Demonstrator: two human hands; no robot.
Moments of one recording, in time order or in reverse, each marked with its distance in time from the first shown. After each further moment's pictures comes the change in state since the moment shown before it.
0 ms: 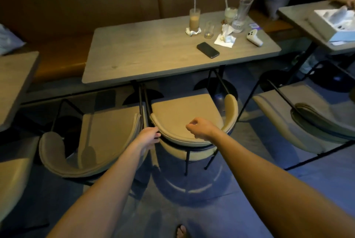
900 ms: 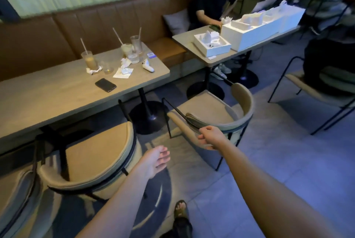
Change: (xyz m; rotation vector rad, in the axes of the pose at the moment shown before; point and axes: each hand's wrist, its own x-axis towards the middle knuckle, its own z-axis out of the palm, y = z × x) left_hand -0.148 0.075 0.446 -0.111 -0.302 -0.008; right_hand -0.141 0.362 -0.293 0.717 0.374 0.231
